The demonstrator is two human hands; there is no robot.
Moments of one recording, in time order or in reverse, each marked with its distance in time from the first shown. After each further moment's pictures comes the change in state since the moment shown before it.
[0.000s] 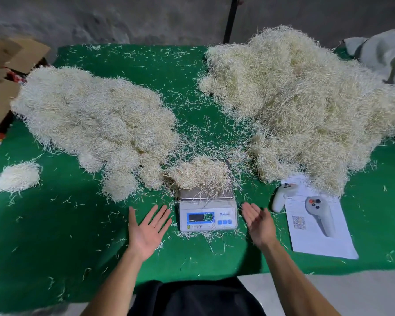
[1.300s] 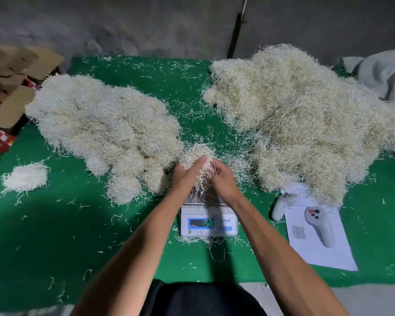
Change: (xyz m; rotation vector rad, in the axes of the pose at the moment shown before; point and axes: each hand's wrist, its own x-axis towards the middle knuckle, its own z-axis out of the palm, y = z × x) left_hand -0.012 0.020 0.207 1.137 0.177 0.429; right_hand -0.037 -0.053 0.170 -0.830 -0.497 -0.417
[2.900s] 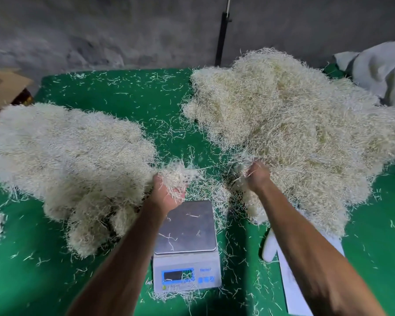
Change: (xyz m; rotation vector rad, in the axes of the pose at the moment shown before) left_hand 0.111 0.051 0.046 -1.032 -0.068 -0.452; right_hand 0.145 0.004 -0.179 0.496 0.445 0.429
